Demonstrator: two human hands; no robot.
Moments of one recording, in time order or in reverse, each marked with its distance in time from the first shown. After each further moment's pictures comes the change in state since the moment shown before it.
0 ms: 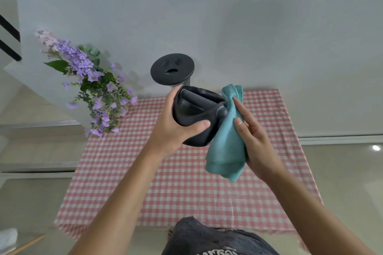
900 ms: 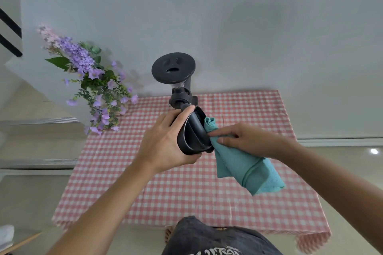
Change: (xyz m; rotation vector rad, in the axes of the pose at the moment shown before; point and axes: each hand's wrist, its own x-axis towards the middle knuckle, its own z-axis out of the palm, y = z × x) left_hand -0.029 -0.025 -0.011 0.935 0.008 0.294; right_hand 0.041 -0.015 -0.022 -0.884 -0.597 0.258
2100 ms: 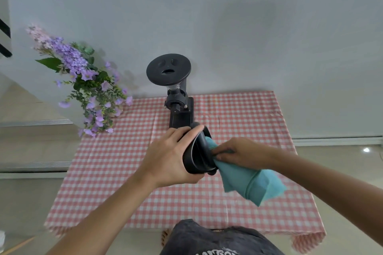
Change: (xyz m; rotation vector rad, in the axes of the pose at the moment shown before) left_hand -0.013 0.010 0.017 -0.003 -0.108 0.103; right_hand 0.000 0.016 0.017 -0.217 -0.075 0.021
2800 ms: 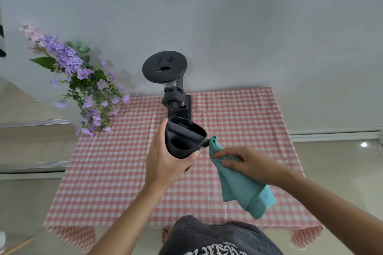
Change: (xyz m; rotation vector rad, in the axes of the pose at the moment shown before) left_hand -0.015 0.004 0.042 -0.408 0.286 -0.538; right_hand -0.029 0.024 0.041 0.352 0.162 0.111
